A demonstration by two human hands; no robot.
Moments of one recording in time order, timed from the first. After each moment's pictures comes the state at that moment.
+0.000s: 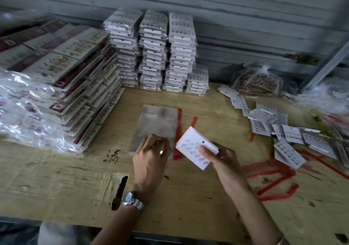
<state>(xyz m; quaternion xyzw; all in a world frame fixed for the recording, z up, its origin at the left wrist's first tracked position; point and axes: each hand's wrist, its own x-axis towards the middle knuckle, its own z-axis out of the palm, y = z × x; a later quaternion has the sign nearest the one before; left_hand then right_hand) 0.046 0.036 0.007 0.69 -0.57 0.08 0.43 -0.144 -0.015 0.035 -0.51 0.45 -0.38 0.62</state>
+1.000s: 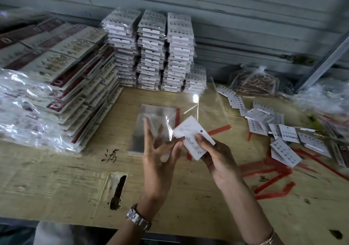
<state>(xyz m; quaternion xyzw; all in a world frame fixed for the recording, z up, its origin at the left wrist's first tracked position) 0.014 0.051 0.029 0.54 -0.53 -0.15 0.64 -0.123 -0.013 0.055 -0.39 0.44 -0.43 0.69</state>
